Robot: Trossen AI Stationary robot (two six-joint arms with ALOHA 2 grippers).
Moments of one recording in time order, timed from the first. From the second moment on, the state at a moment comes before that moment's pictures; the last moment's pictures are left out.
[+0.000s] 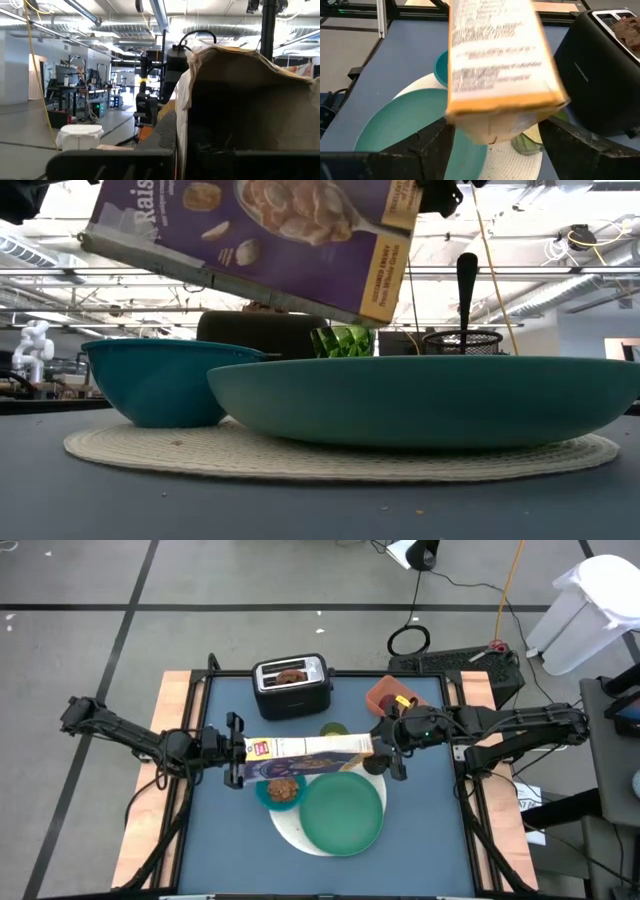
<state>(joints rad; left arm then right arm) -0.30 0.88 0.37 0.92 -0.37 0.10 0.07 1.11 1.03 -0.50 0.03 0.01</state>
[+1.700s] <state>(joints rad) -0.30 0.88 0.37 0.86 -0.36 -0.04 0.07 1.20 1.03 0.06 -0.03 -0.21</state>
